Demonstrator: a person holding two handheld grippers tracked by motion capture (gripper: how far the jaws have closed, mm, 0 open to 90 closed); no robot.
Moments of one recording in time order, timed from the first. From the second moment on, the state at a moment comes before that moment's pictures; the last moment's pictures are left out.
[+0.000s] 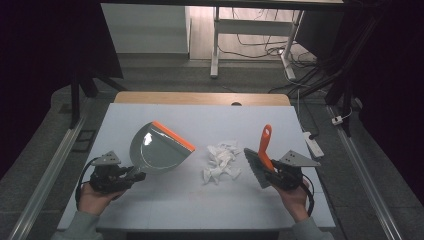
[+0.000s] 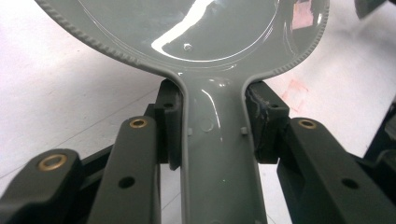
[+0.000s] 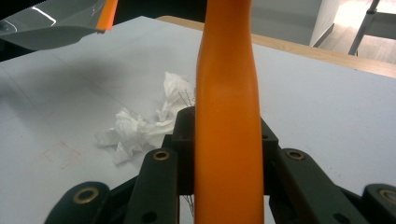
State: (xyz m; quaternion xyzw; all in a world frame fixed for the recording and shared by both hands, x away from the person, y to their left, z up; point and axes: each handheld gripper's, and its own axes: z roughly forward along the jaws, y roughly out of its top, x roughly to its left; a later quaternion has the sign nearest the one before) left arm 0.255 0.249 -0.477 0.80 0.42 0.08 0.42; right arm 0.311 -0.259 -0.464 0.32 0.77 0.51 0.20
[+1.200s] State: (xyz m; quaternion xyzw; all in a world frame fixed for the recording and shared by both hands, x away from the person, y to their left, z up) left arm 0.254 0.223 -0.487 0.86 0.35 0.02 0.37; right arm 0.357 -0.214 -0.459 0.33 0.78 0.49 0.20
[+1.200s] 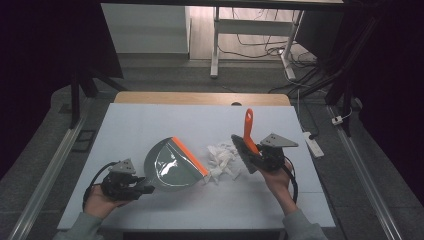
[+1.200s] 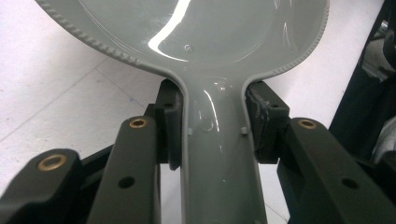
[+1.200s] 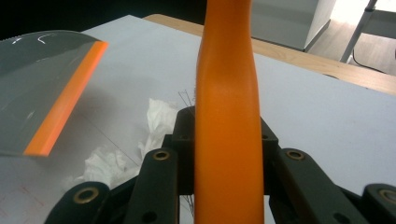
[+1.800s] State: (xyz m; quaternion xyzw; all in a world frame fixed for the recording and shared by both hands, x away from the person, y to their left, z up) left arm 0.253 0.212 -0.494 0.89 0.30 -0.01 0.35; right arm 0.374 -0.203 -0.461 0.34 0.79 0.47 0.20
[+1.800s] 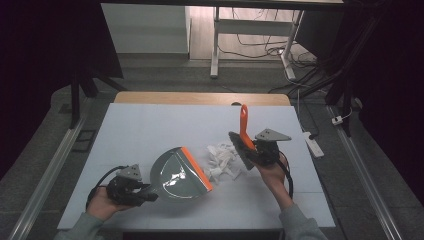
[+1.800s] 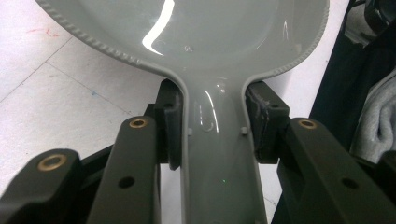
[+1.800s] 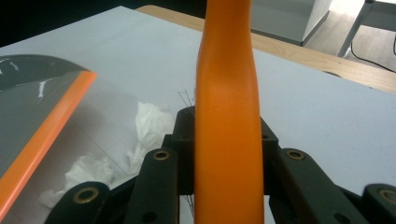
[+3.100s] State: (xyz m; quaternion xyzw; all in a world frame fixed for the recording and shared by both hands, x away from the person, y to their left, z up) left arm 0.258 0.208 -0.511 0.90 0.29 -0.05 0.32; right arm 0.460 -0.192 -0.468 0.40 0.81 0.38 0.20
